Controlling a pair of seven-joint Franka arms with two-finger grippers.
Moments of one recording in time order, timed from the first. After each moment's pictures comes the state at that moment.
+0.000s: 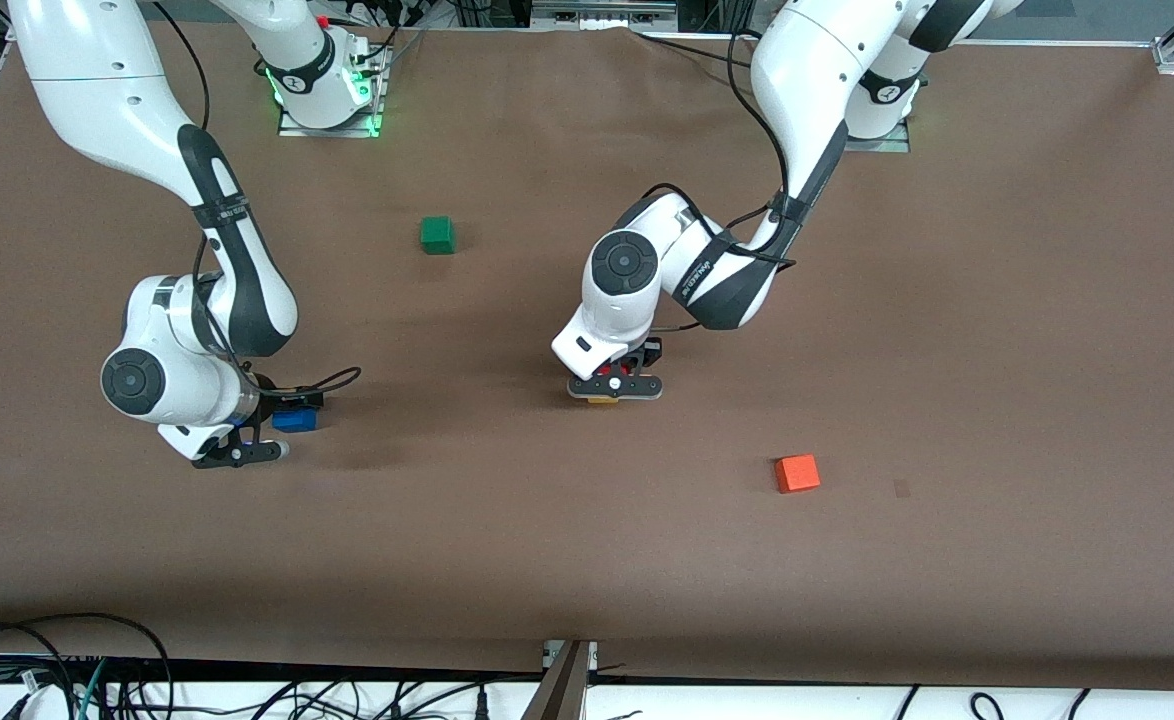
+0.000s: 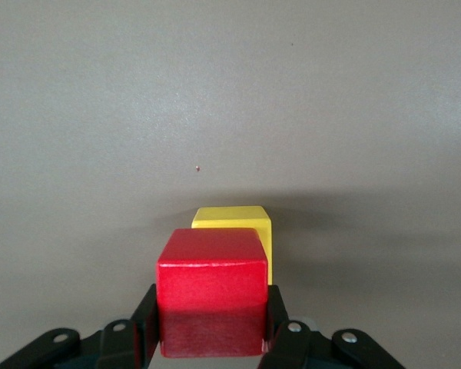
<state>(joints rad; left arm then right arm) -0.62 0.80 -0.11 -1.34 0.04 2.15 -0.74 0.13 0.65 -0.06 -1.70 0.06 2.19 -0.08</state>
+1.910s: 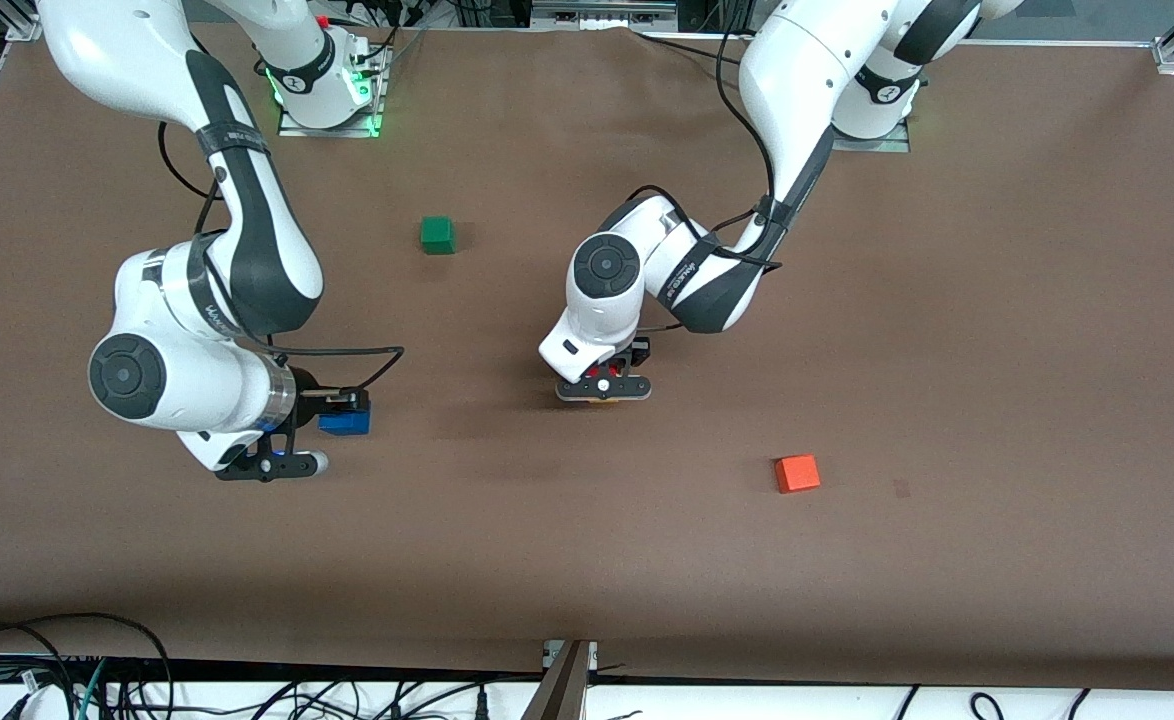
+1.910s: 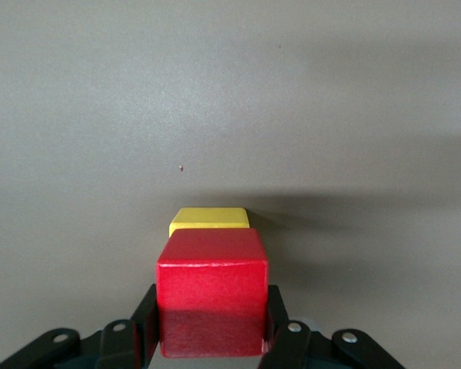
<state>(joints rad) -0.64 0.85 -0.10 -1.24 0.04 2.10 -0.78 0.27 0.63 -0.04 -1.32 0.17 1.82 0.15</state>
